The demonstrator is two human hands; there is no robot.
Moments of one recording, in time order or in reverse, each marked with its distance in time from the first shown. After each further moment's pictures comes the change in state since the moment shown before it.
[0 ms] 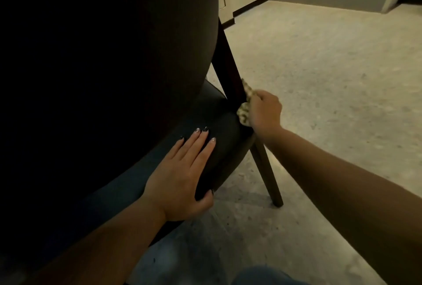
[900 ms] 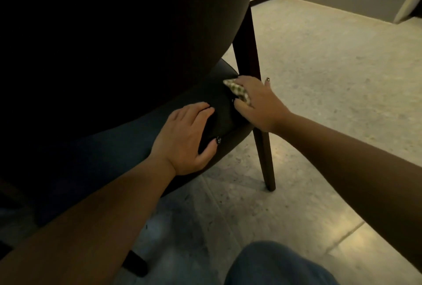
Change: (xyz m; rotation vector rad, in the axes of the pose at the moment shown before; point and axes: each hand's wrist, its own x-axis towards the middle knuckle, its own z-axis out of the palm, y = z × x) left_hand -0.012 0.000 -0.005 -0.161 0.202 -0.111; right_hand -0.046 -0.008 -0.019 -0.541 -0.497 -0.586
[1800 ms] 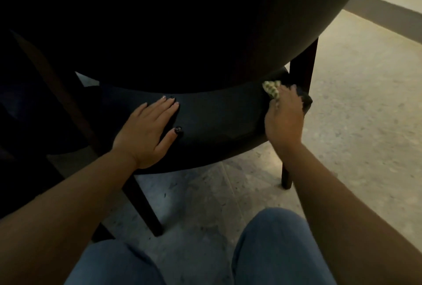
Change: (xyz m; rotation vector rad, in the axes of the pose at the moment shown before) left_hand -0.142 -0.099 -0.027 0.069 -0.060 -0.282; right_hand -0.030 -0.076 0.061 -0.019 0.359 0.334
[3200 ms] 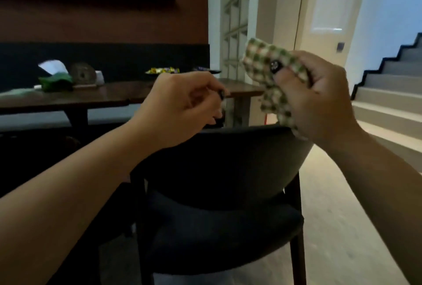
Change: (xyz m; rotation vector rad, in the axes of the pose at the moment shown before) left_hand 0.003 0.075 -0.359 -0.651 0.651 0.314; right_hand 0.011 -0.265 -0.295 0.644 0.127 -0.883
